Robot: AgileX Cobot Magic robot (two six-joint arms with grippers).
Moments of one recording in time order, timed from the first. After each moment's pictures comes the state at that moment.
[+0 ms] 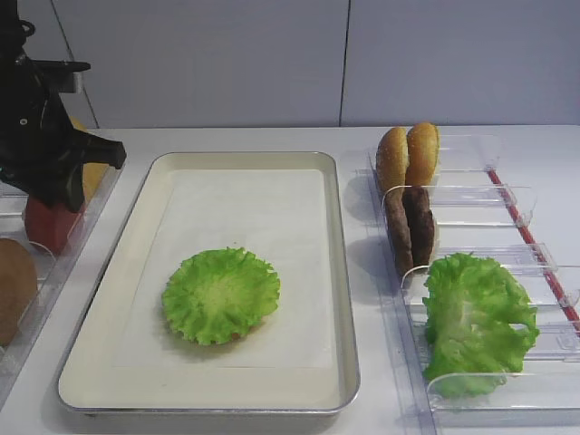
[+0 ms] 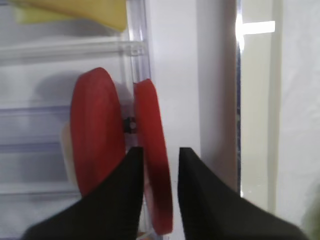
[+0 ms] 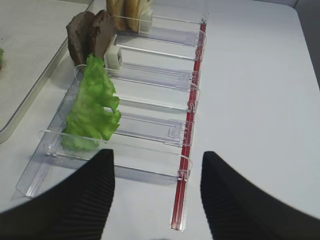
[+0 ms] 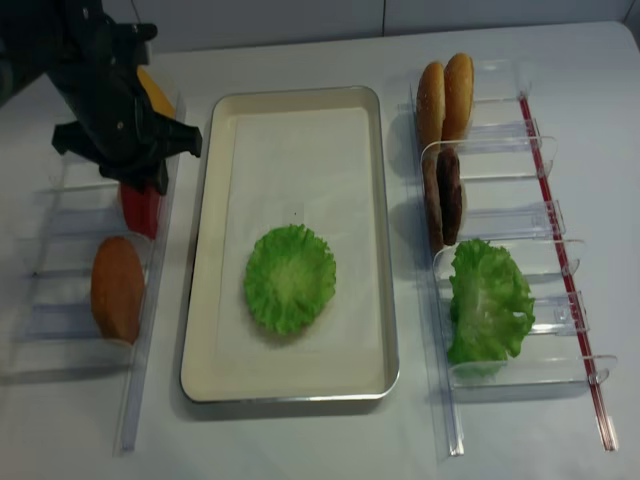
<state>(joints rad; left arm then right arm) -0.15 1.77 -1.35 0.06 1.05 -0.15 0.01 -0.02 -0.47 0.18 1.14 -0.19</state>
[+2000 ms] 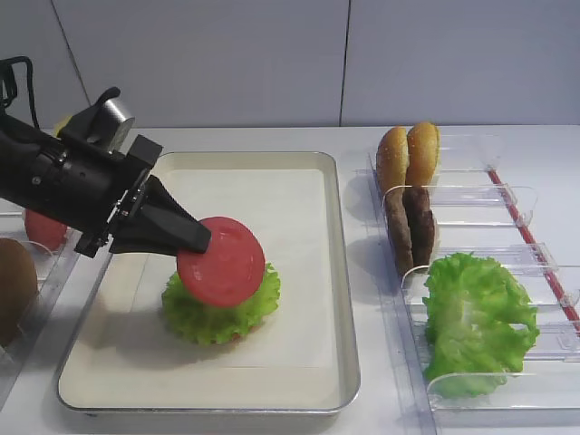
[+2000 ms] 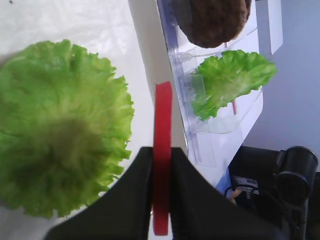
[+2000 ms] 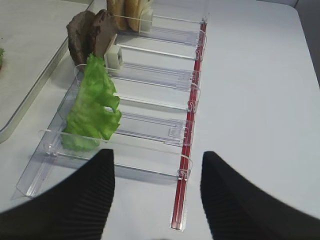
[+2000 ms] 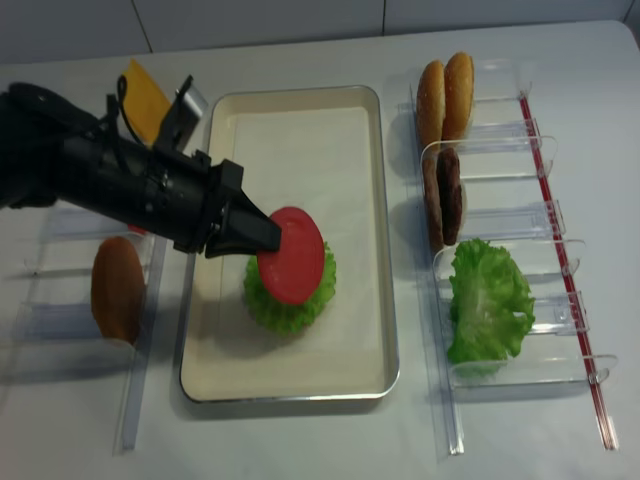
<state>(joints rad) -0.09 1.67 -0.94 -1.12 1.18 0.74 0.01 -0.02 -0.47 0.18 1.14 -0.19</state>
